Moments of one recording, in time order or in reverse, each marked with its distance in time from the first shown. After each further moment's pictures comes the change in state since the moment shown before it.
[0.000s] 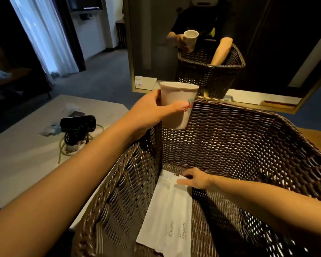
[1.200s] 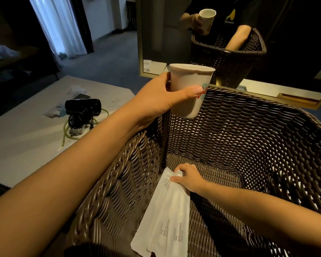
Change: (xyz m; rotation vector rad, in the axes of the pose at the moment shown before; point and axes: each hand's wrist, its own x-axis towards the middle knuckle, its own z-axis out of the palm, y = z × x) left_hand -0.001 0.001 0.001 -0.015 0.040 -0.033; right_hand 0.016 -0.002 0.049 0.058 0.205 -0.218
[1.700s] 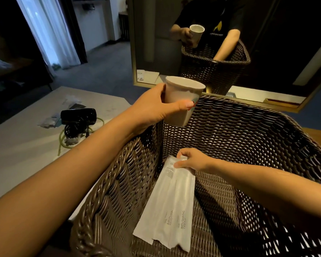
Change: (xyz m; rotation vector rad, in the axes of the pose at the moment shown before) left_hand 0.003 -0.001 0.005 0.050 -0.028 0.009; right_hand -0.003 -0.042 -0.083 0.105 -0.198 -0.100
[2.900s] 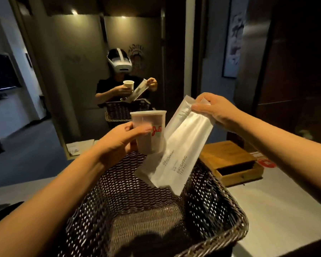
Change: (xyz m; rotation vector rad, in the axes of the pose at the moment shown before) left_hand -0.012 0.116 0.061 -0.258 -0.457 0.146; right_hand -0.276 -0.120 -0.187 0.101 0.977 -0.281
